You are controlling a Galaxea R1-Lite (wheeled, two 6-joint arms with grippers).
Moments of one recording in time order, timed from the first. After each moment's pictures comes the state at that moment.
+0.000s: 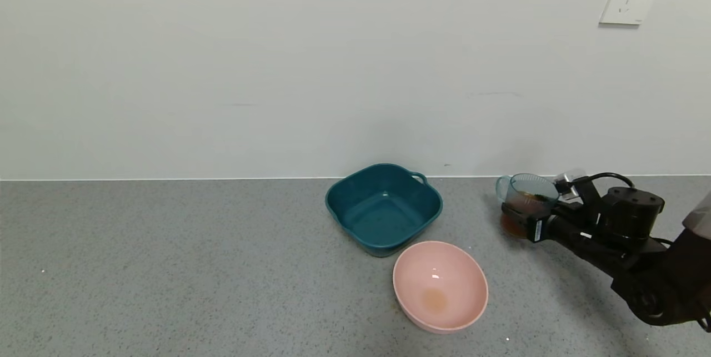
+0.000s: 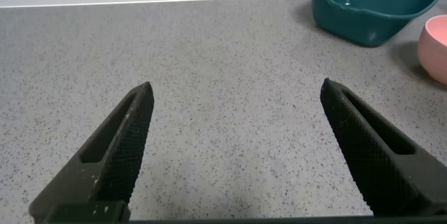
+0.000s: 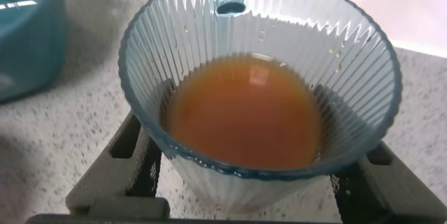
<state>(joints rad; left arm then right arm) 0.00 0.00 0.00 -0.01 0.00 -0.01 0.04 2.16 -0.65 -1.33 0.24 -0.09</state>
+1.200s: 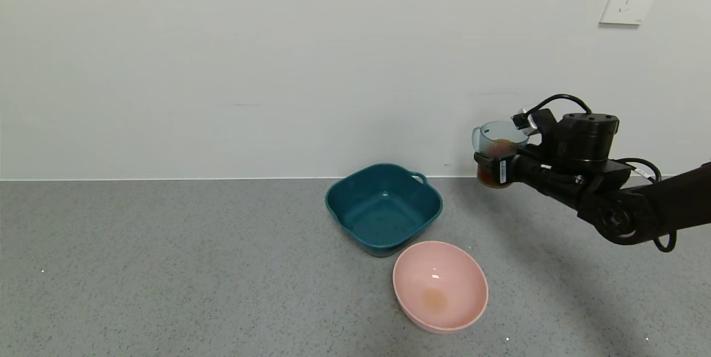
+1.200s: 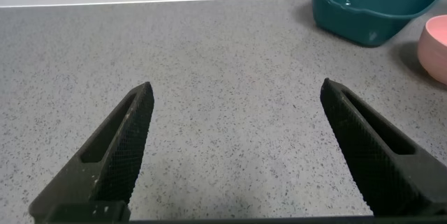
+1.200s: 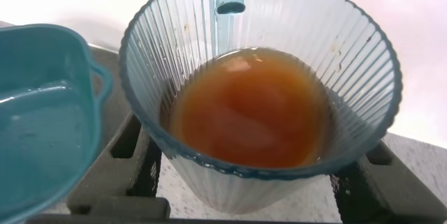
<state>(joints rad) 0.00 0.00 0.00 -0.01 -0.01 -0.01 0.23 2.05 -1.13 -0.75 -0.01 -0.12</state>
